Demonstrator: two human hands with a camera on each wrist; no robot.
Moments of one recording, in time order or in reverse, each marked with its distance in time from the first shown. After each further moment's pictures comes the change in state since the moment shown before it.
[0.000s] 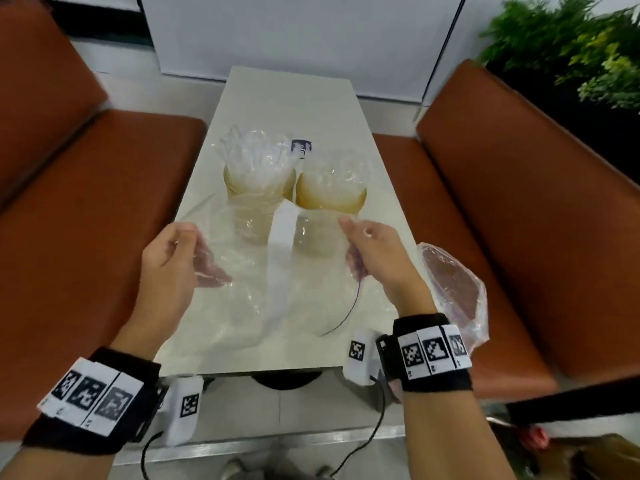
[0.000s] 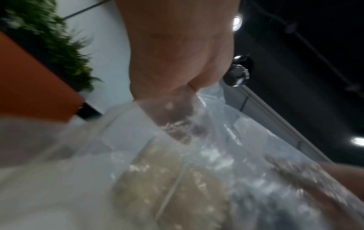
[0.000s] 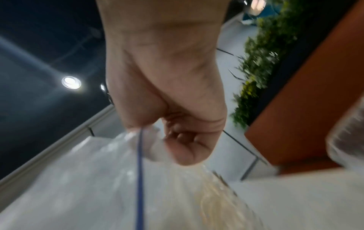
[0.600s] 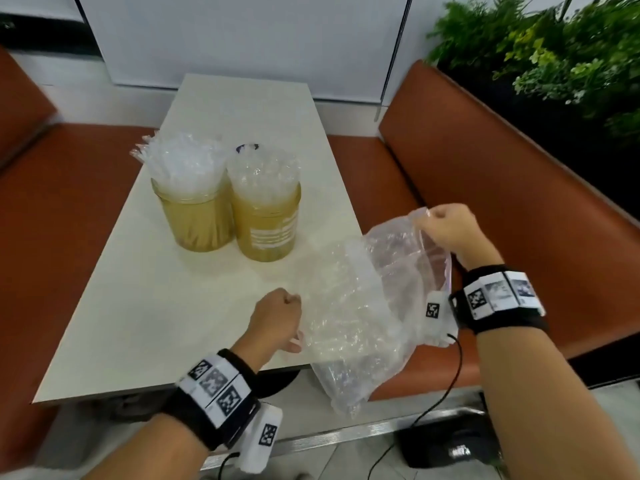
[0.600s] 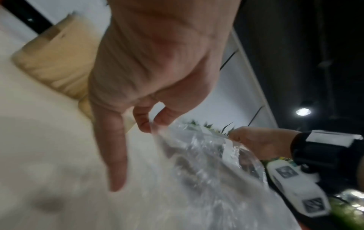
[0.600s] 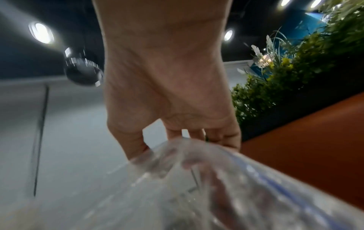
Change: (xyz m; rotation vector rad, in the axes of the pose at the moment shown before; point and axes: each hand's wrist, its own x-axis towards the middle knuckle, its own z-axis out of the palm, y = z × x) left_hand -0.064 -0.034 0.205 0.276 -0.399 -0.530; right_hand 0.040 0.047 -0.227 -0.520 0.340 0.135
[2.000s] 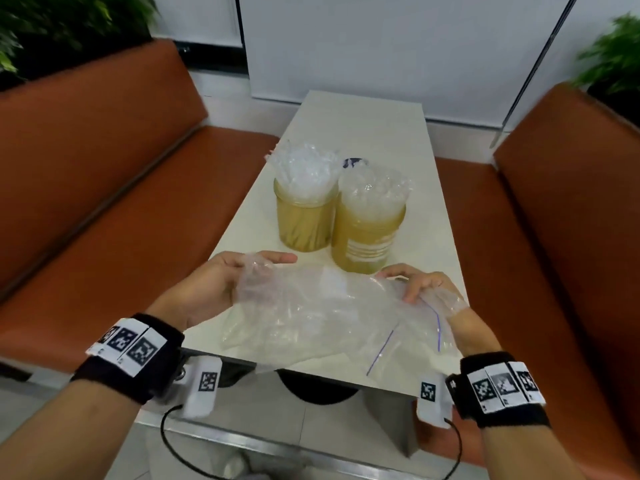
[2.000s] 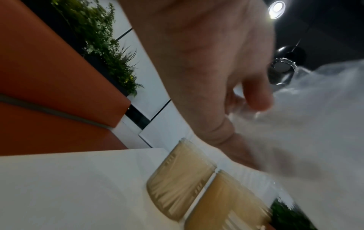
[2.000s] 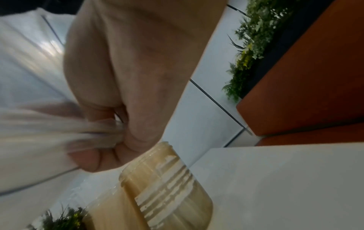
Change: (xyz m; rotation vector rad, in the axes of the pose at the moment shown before) left_hand -0.043 -0.019 -0.203 -0.417 -0.216 0.374; right_hand -0.057 -0.035 0.141 0.893 -0.974 -0.514
